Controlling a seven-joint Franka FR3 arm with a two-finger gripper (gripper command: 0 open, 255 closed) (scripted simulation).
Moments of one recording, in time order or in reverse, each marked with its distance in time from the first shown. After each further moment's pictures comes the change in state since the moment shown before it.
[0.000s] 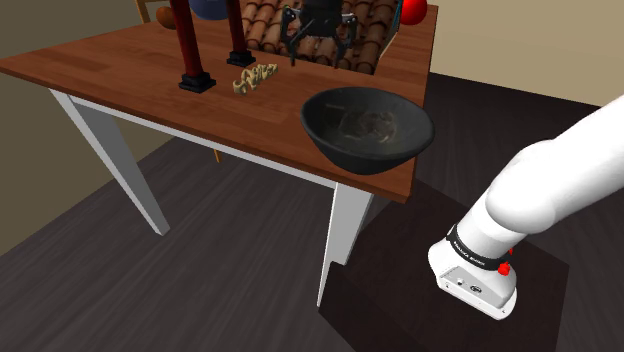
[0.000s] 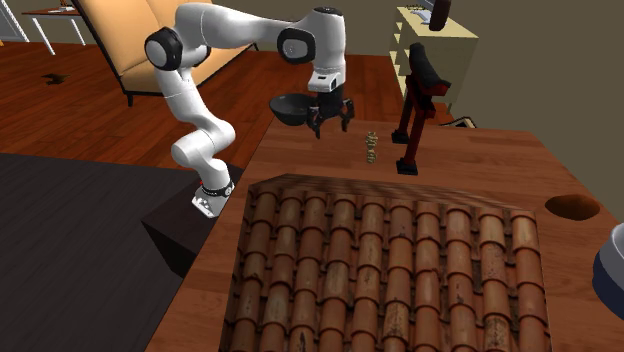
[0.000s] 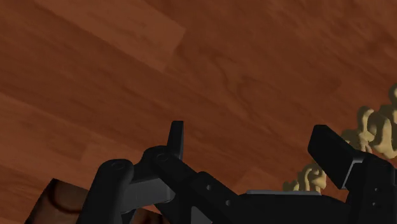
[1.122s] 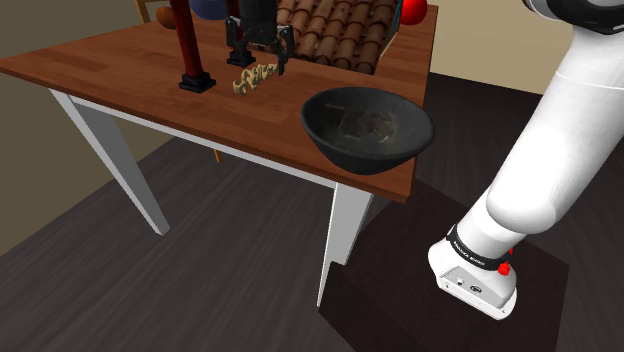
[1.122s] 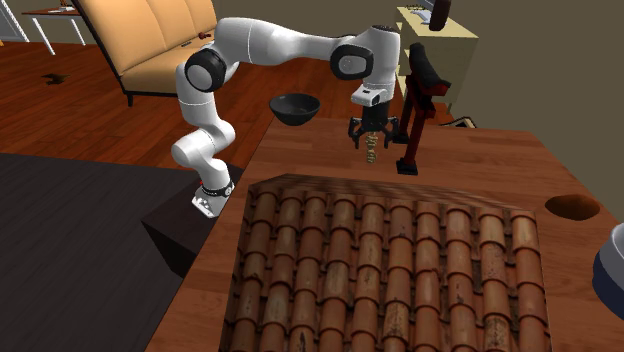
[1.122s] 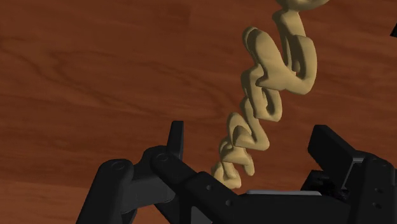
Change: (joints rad) arm 0.013 0.473 0.115 0.418 -0.210 -0.018 0.541
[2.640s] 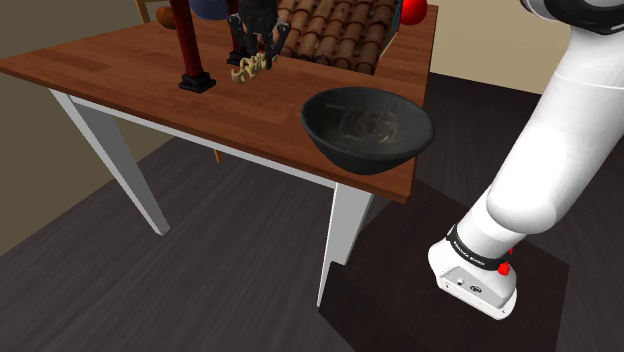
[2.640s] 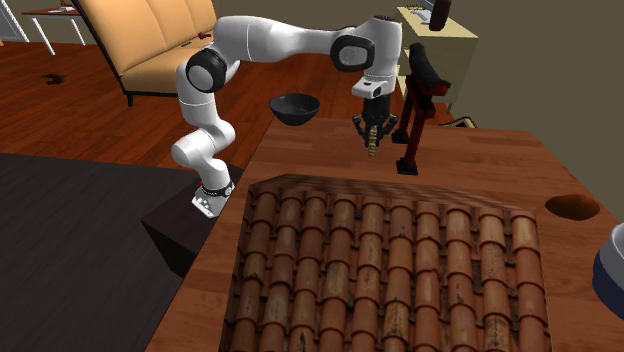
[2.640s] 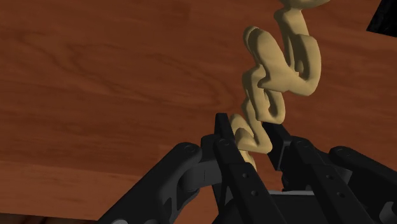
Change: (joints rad) arm 0.004 0.008 0.002 0.065 -0.003 -0.057 -0.002
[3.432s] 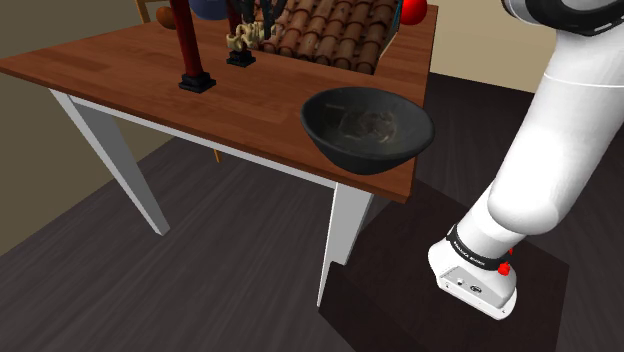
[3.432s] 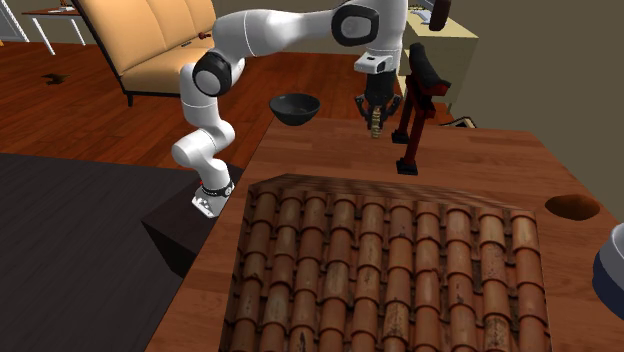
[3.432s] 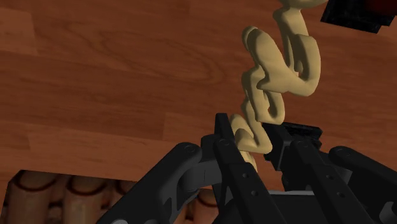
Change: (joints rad) arm 0.026 0.059 0.007 0.241 -0.027 -0.187 0.001
